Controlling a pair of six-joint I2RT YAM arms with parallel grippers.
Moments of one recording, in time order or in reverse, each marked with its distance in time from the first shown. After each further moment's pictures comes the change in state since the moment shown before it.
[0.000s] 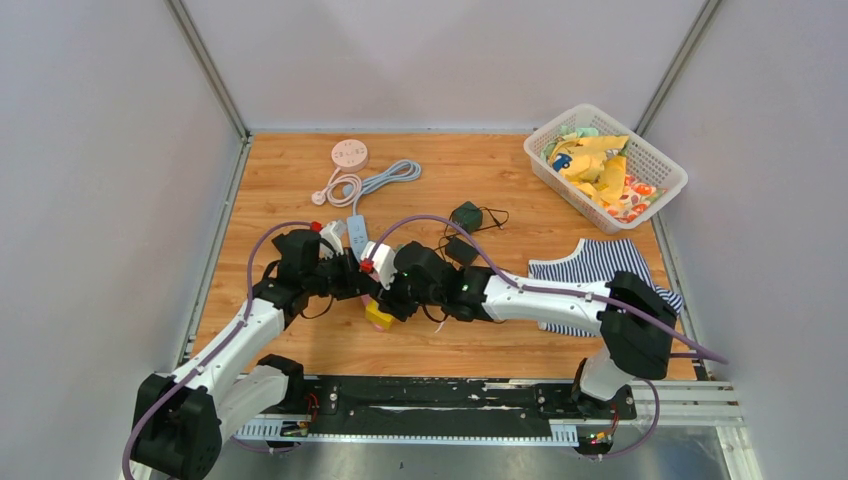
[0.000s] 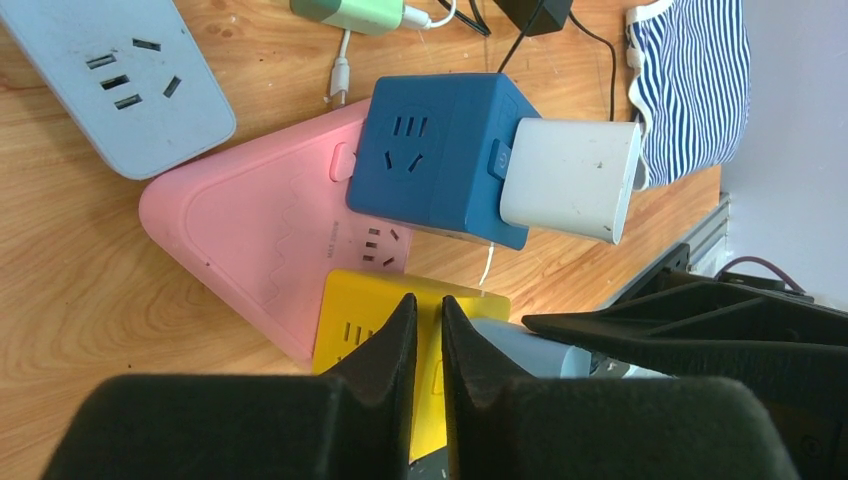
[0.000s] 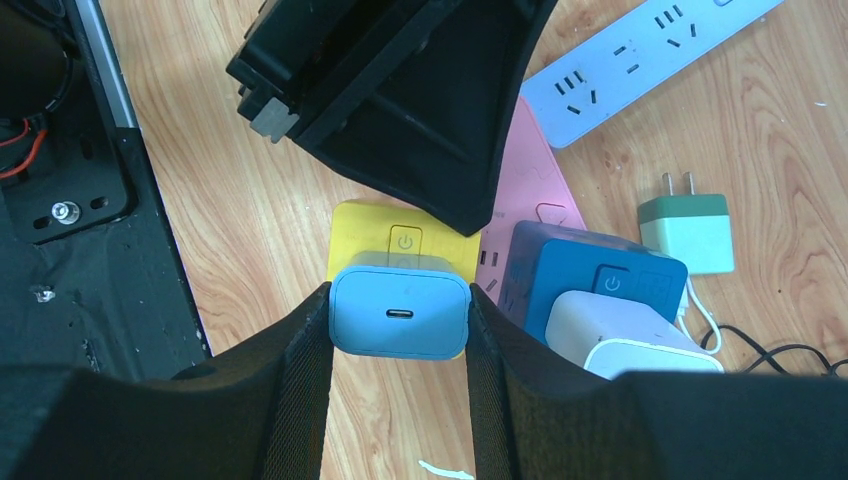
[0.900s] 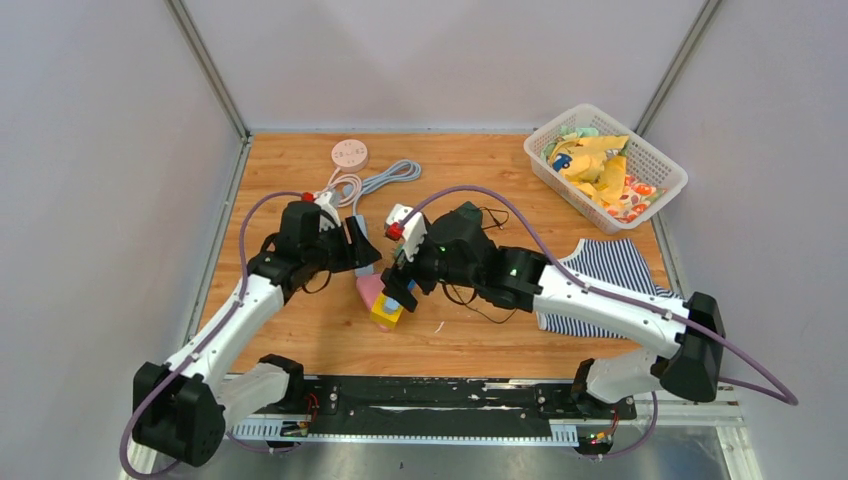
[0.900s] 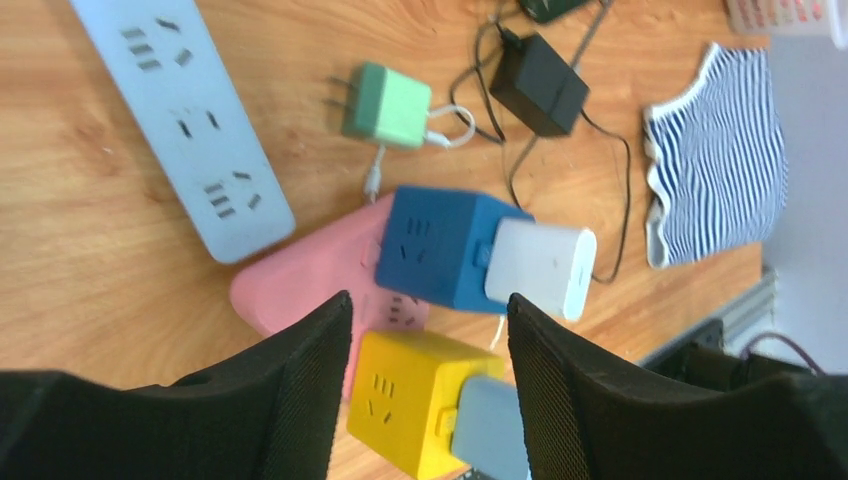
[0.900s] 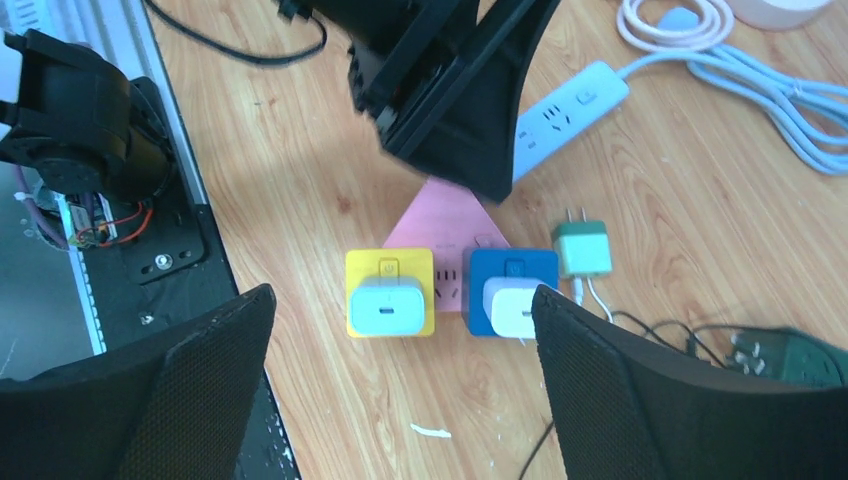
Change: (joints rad) left arm 0.000 0.047 0.198 -0.105 -0.146 0.027; right arm -0.039 -0.230 0.144 -0.179 -0.003 0.030
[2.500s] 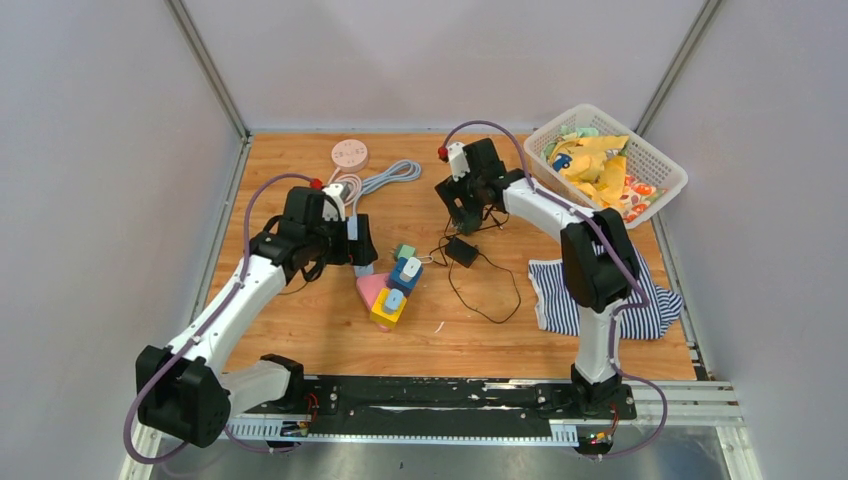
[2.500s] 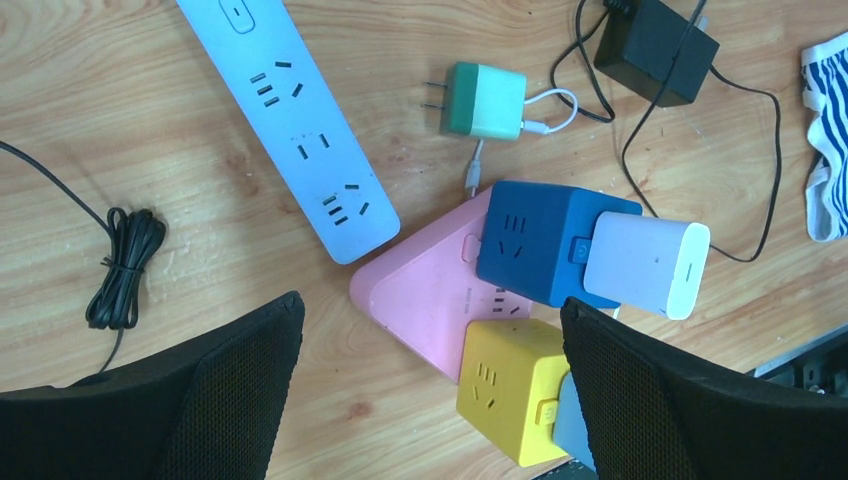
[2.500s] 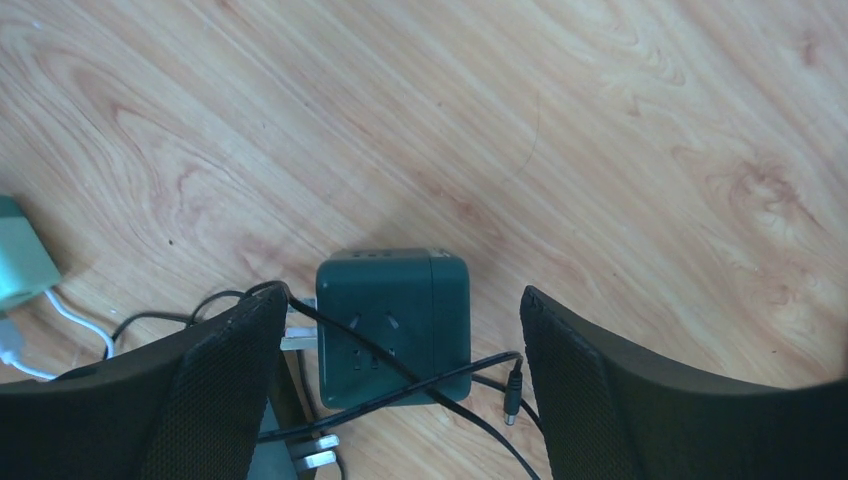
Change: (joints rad) left arm 0.000 0.145 0.206 -0.224 -0.143 0.302; right arm -0.630 0.591 0.285 -0.047 -0.018 -0.185
